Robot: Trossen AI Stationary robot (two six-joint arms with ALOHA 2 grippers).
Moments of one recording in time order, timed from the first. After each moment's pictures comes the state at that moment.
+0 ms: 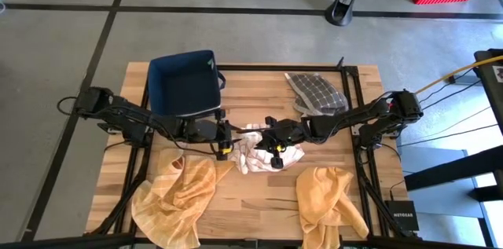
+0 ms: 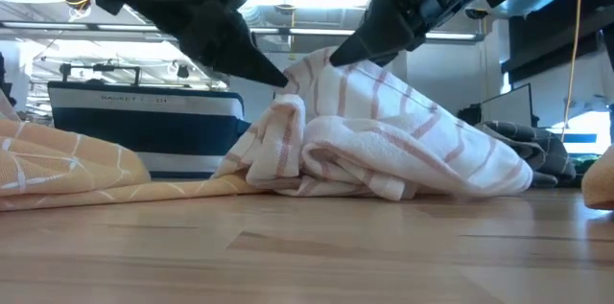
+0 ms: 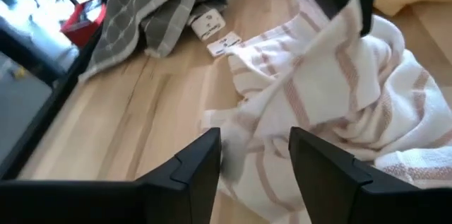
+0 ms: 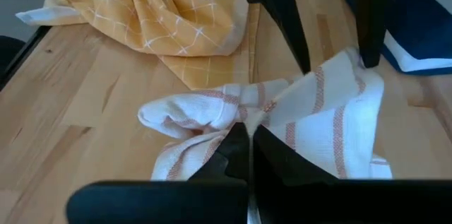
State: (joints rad) left arm -0.13 1.46 0.68 0.26 -0.35 0.15; right arm 0.13 1.57 0.91 0.07 -0.02 0.02
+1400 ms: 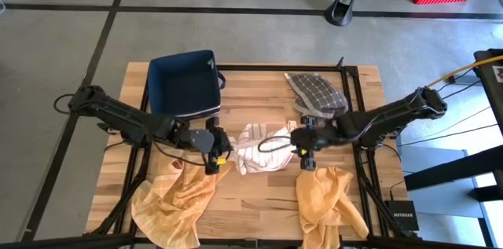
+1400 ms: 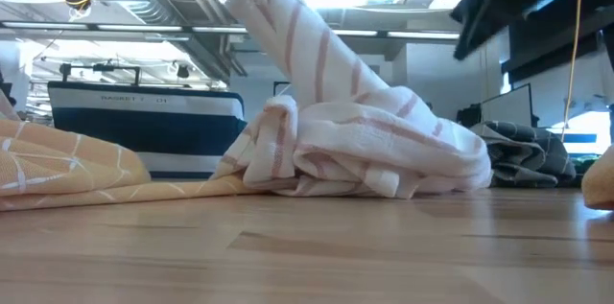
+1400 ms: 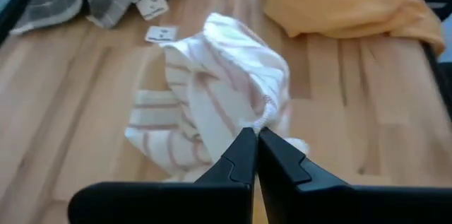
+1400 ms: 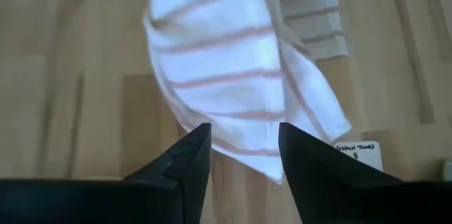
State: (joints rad) left arm -0.32 1.37 1.11 -0.47 -0.32 -0.27; right arm 0.30 1.28 0.96 -0.70 0.20 0.30
